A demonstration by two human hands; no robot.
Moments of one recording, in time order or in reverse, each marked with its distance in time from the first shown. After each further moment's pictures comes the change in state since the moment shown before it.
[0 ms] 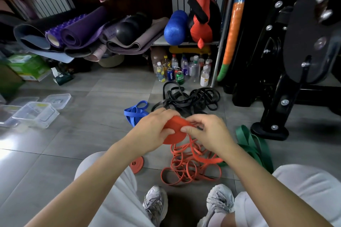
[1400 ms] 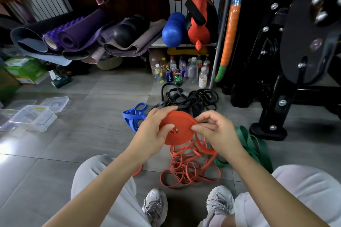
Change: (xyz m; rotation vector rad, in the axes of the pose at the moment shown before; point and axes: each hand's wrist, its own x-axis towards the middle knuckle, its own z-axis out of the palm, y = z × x) left_hand -0.004 0.001 0.017 -0.334 0.219 -0.090; right_hand -0.006 0.024 -0.004 0.566 0.104 0.023
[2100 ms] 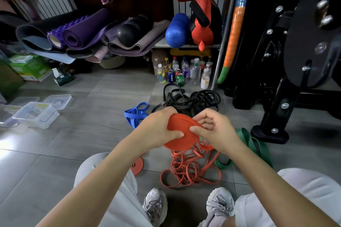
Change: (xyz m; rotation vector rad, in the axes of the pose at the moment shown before) left_hand 0.019 0.013 -0.013 0.288 -0.225 -0.128; right_hand 0.009 -0.008 0.001 -0.207 -0.109 -0.022
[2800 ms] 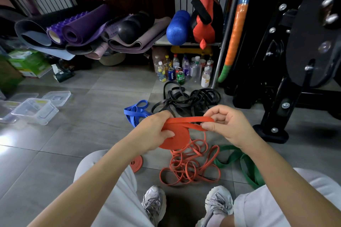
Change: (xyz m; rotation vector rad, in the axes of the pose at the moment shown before) left_hand -0.005 -0.017 0.006 -0.027 -0.061 -0.005; right_hand 0.002 -0.002 -0.028 0.112 -0.058 -0.002
